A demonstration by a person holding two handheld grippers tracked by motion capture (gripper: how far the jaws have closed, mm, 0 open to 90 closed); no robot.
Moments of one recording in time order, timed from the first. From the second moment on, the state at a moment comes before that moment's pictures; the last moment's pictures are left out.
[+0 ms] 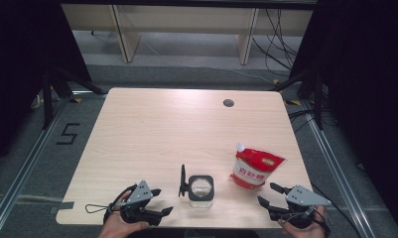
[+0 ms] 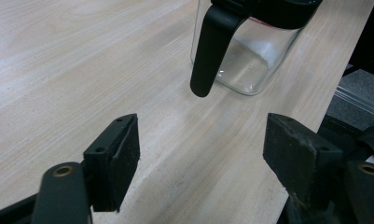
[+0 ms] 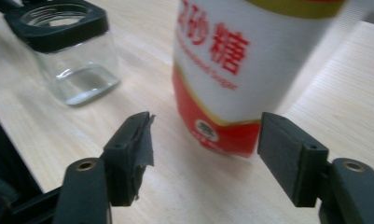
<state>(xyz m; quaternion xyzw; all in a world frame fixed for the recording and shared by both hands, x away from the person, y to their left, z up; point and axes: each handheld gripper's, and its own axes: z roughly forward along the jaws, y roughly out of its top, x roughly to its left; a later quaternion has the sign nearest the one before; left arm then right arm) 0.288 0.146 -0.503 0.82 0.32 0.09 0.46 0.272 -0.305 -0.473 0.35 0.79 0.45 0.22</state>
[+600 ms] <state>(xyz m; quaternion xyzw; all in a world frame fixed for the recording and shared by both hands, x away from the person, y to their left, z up) 0.289 0.149 -0.504 0.84 0.32 0.10 0.43 0.297 -0.315 -0.485 0.36 0.77 0.47 0.22</state>
